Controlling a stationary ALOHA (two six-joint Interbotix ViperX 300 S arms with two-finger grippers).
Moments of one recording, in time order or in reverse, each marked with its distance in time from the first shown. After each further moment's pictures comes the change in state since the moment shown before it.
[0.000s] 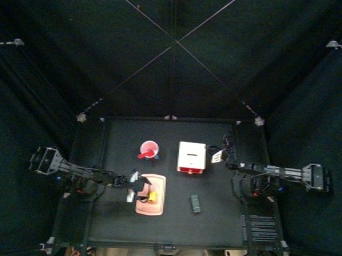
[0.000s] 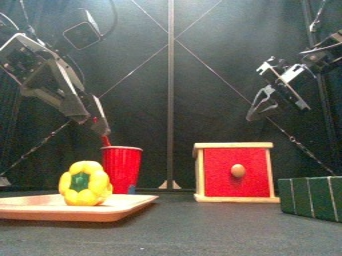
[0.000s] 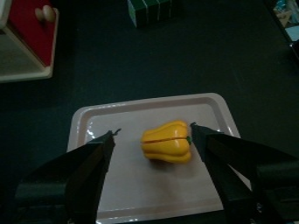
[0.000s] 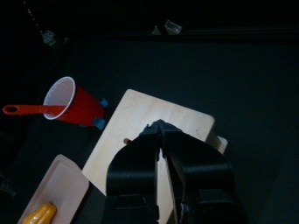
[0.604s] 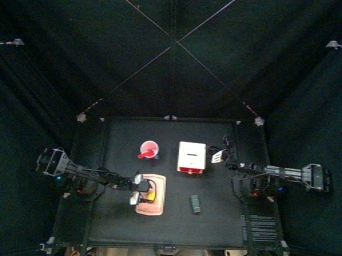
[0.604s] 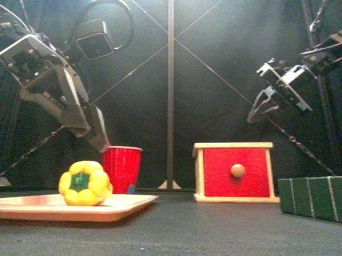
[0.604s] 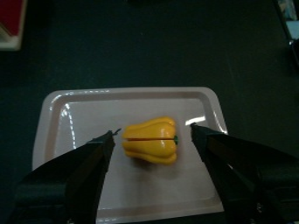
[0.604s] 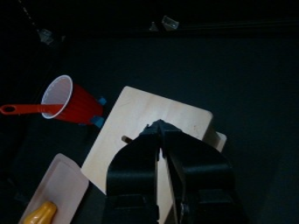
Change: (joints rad) left arm -0.003 0.169 -0.100 -0.089 0.152 0.005; right arm 0.002 0.002 0.002 0.009 0.000 0.000
